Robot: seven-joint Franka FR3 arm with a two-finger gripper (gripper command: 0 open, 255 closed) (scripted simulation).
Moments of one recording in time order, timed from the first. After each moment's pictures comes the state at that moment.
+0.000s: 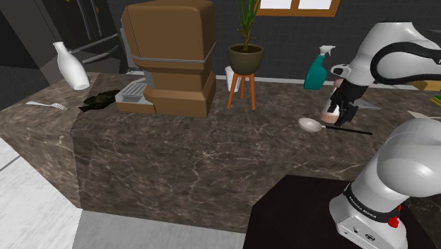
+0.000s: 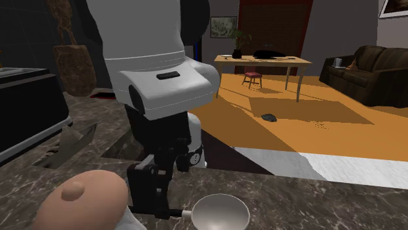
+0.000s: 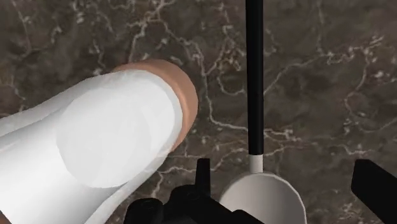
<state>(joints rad) 0.01 -1.14 -0.69 -2.91 -0.58 1.88 -0.84</state>
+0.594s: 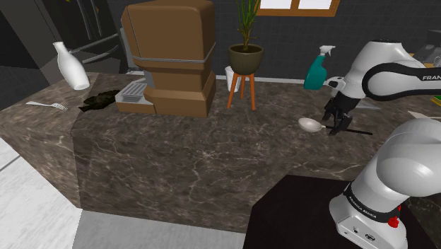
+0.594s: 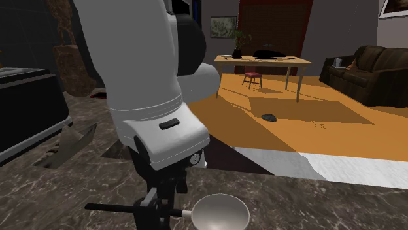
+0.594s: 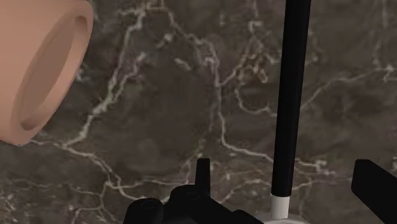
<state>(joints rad) 0.00 -1.06 -0.84 -2.99 -0.70 2.05 -0.91</state>
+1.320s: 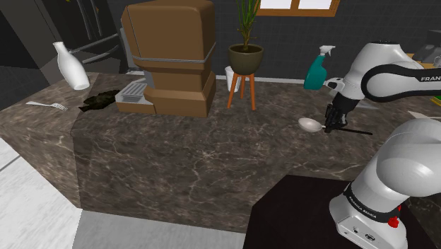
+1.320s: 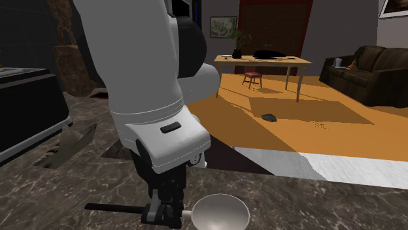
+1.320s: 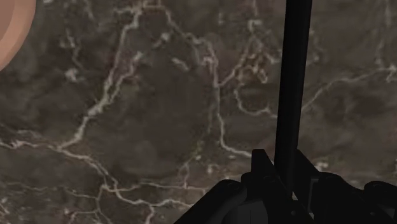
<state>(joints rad) 0.00 -1.05 -0.84 -2.99 -0.70 2.06 -0.90</state>
